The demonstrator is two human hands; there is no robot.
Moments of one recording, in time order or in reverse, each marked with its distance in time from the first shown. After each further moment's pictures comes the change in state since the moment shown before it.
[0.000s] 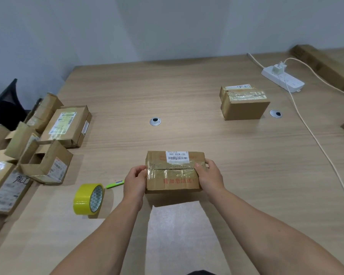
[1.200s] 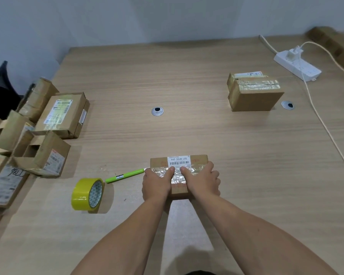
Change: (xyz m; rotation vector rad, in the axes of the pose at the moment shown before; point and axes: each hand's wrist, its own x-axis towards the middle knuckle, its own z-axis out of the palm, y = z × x) left_hand 0.000 -0.022 0.052 0.607 0.119 -0.057; right_hand -0.001 0.011 0.045 -0.484 0.089 0.184
